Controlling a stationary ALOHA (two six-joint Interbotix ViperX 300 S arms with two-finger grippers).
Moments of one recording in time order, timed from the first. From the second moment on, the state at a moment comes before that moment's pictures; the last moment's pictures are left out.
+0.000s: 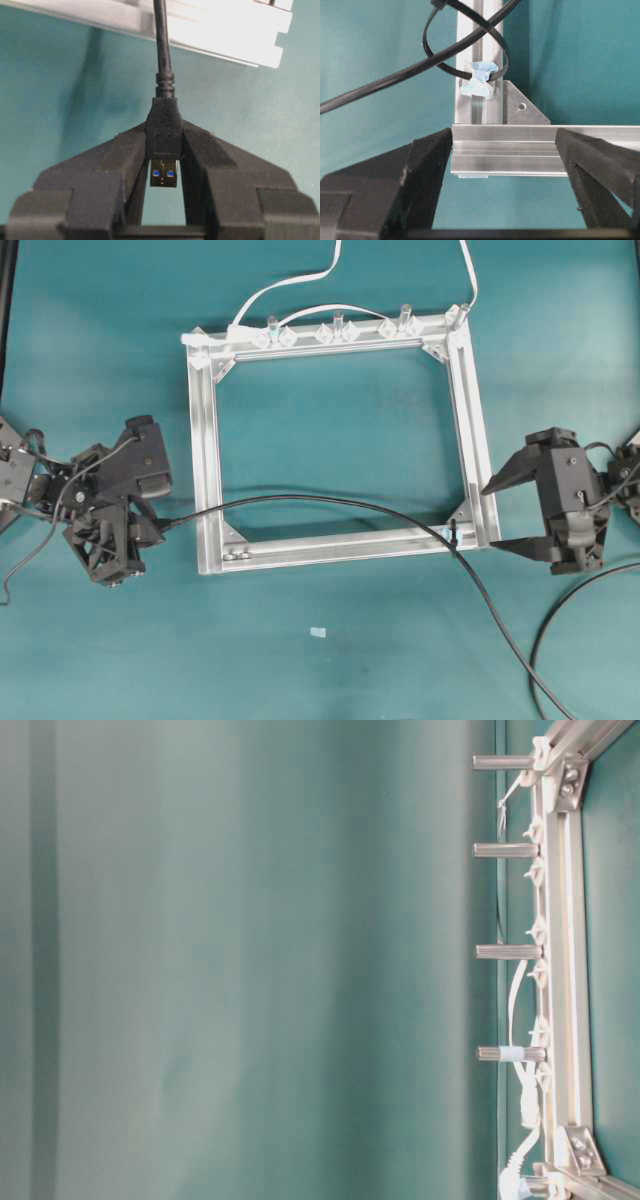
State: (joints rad) left arm -0.21 -0.26 1.06 -0.06 0.29 -0.54; right arm 0.20 -0.43 1.23 0.37 -0.12 -0.09
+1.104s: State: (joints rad) left arm -0.16 -0.52 1.14 -0.03 0.25 -0.35; right arm 0.19 -0.49 1.23 0.37 -0.27 -0.10
